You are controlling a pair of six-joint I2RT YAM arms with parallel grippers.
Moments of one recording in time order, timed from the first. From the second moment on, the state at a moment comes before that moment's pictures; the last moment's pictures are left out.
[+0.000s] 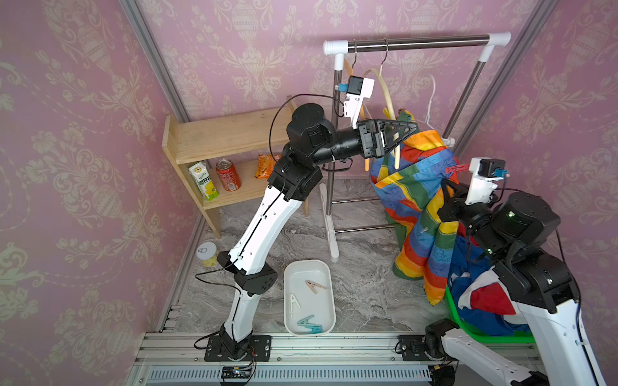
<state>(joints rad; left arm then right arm) -0.75 2.07 2.79 -0.38 0.68 -0.80 0.35 0.90 1.45 -0.65 0.21 0.06</state>
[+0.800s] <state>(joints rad) -0.96 2.19 2.81 -0.64 0.38 -0.69 0.45 0.74 1.37 -0.65 0.34 0.01</state>
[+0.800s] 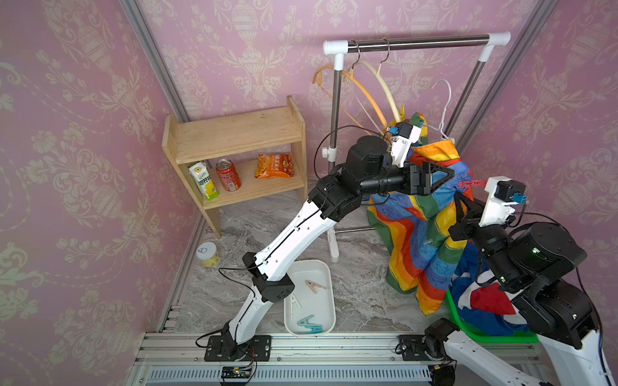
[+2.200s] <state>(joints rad) -0.96 2.23 2.82 -0.71 0.20 -0.52 0.50 0.72 1.51 -0.70 0.21 0.09</state>
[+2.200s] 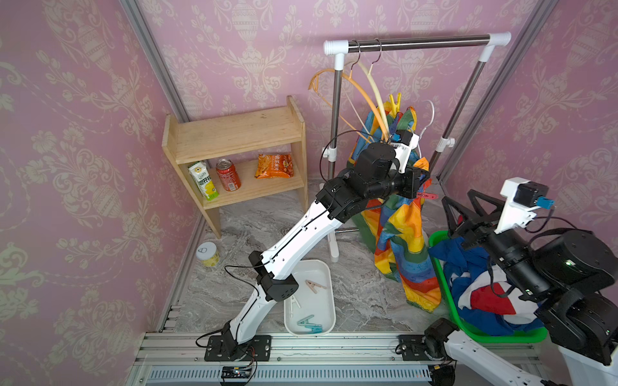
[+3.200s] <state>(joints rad) -0.93 2.19 2.82 -0.75 0.48 -0.51 0.50 0.77 1.34 -0.57 0.19 0.23</state>
